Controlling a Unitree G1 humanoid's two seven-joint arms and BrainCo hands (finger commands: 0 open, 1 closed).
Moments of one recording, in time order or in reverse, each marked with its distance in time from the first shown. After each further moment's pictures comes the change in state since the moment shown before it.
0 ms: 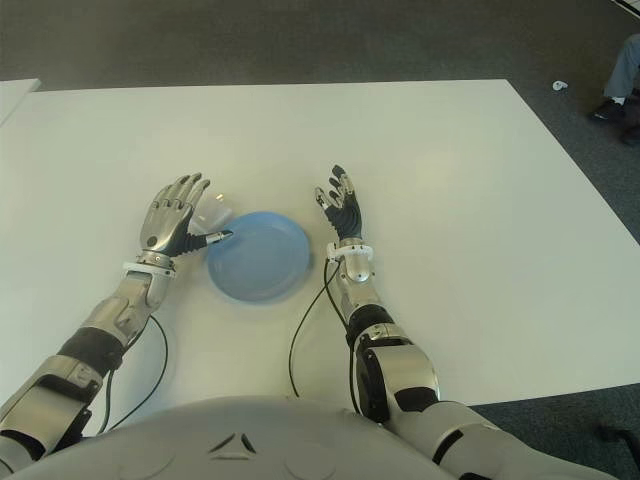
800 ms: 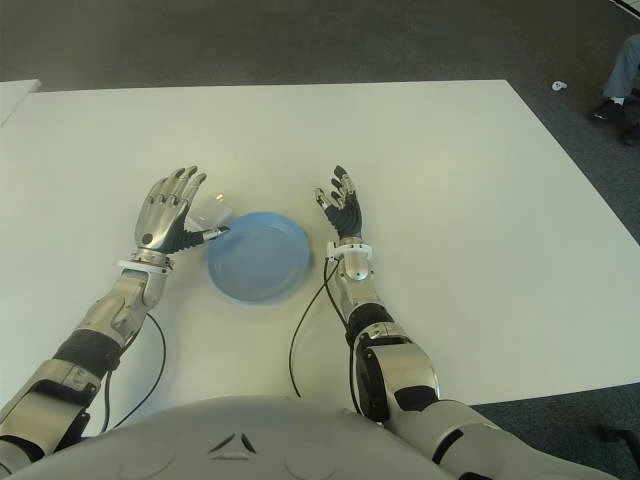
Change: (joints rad) left arm 0.027 -0.003 0.047 -0.068 0.068 0.014 0.001; right arm -0.007 0.000 0.011 0.000 -0.012 0.032 -0.040
